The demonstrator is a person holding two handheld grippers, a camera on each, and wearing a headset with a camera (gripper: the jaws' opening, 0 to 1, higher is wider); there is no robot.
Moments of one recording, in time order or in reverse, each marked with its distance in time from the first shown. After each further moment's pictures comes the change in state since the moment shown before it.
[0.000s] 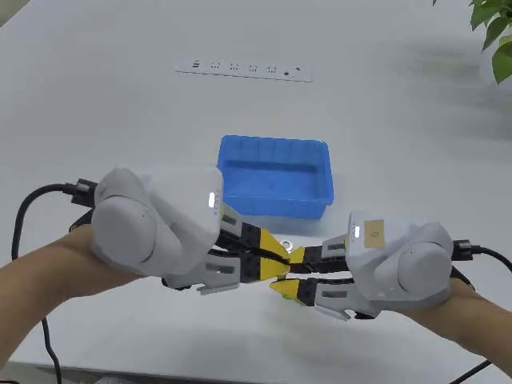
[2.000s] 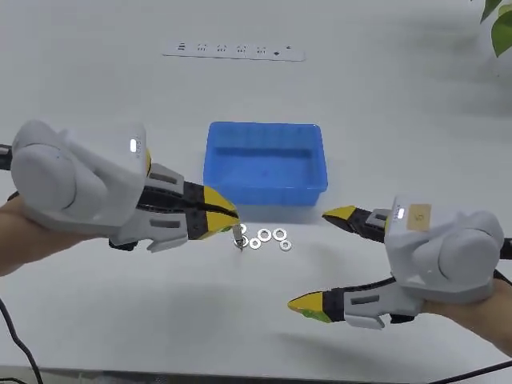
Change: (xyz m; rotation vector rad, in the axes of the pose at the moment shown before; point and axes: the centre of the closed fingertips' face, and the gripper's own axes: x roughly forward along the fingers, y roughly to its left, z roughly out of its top) left arm -0.023 0.039 -0.032 -0.101 0.032 0.067; right arm -0.033 -0.022 -0.031 0.171 0.003 -0.142
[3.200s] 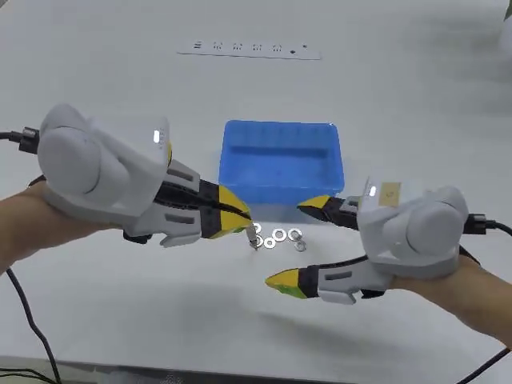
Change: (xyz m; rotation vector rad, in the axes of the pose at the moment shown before) left arm -0.005 0.002 -0.003 -0.019 0.034 -0.040; right arm 0.050 0.000 0.040 -0.010 -0.056 0.078
